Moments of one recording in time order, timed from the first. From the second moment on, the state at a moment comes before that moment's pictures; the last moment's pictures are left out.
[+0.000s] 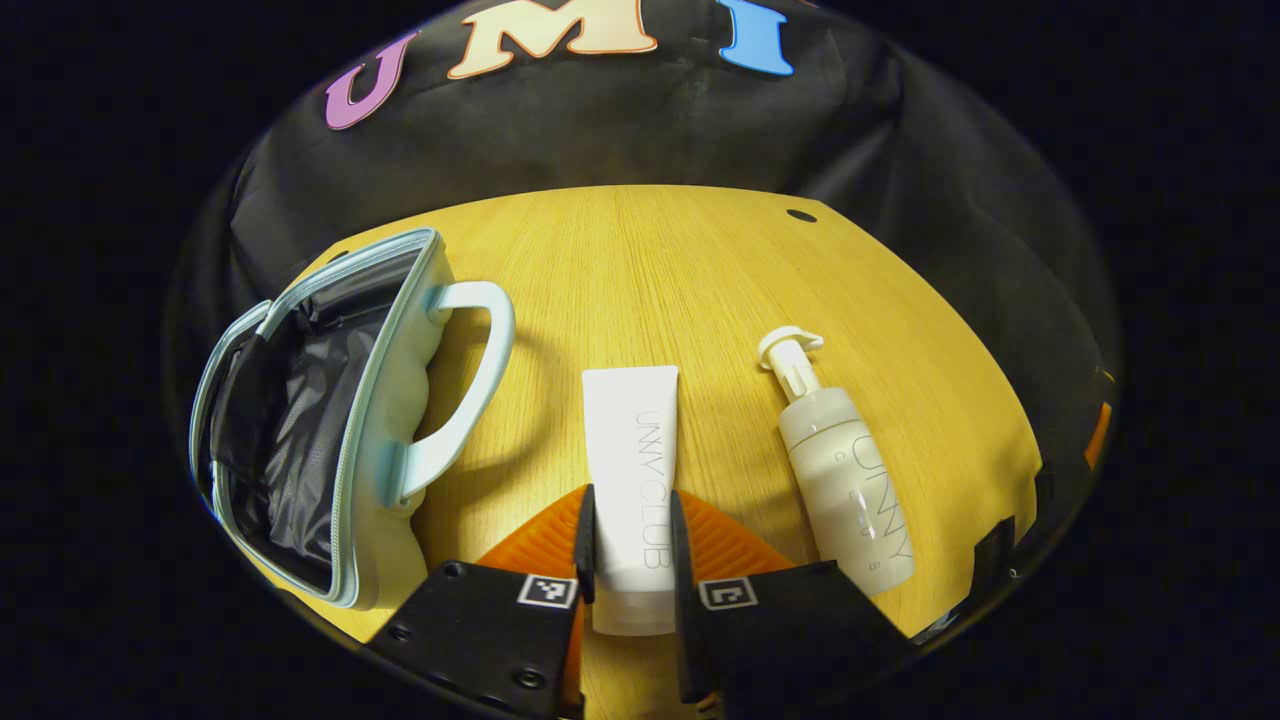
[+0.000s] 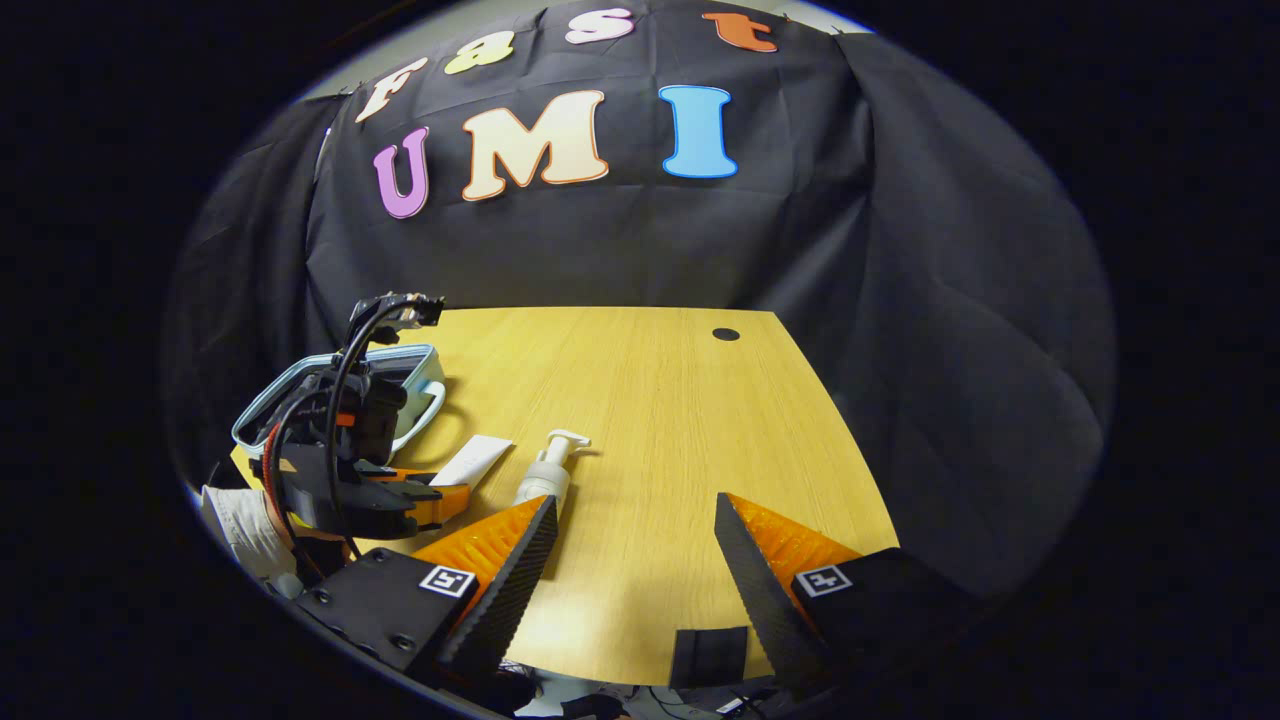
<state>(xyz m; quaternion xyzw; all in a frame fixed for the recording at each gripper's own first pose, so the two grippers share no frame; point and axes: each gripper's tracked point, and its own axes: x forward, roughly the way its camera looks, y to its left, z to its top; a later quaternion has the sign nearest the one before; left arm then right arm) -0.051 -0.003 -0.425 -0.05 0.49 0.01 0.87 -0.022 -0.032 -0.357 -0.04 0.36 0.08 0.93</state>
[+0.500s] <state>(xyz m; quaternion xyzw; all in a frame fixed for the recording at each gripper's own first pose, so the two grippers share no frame) -0.039 0.010 -0.370 -0.06 0.45 -0.01 0.89 -0.009 0.046 -0.428 -0.04 0.41 0.13 0.90</state>
